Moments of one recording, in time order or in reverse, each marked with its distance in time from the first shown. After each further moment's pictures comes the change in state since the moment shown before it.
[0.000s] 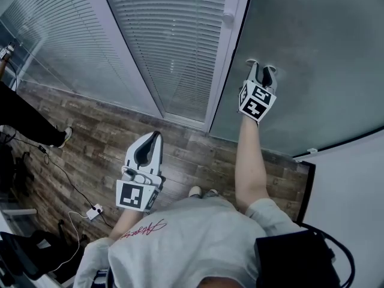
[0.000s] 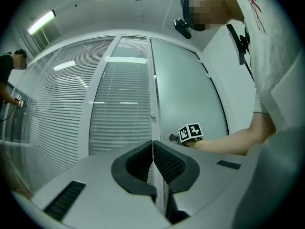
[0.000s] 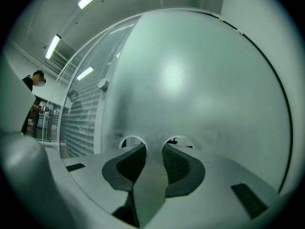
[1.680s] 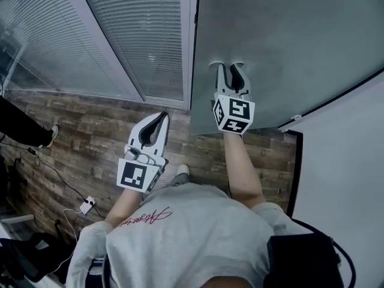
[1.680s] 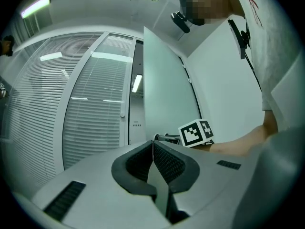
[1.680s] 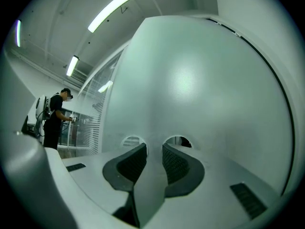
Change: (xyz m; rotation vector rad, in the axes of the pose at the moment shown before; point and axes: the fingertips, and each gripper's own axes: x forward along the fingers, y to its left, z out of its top) left arm -0.027 -0.125 -0.001 -0.013 -0.007 -0.203; right arm -0.186 0.011 0.008 0.012 -0.059 0.249
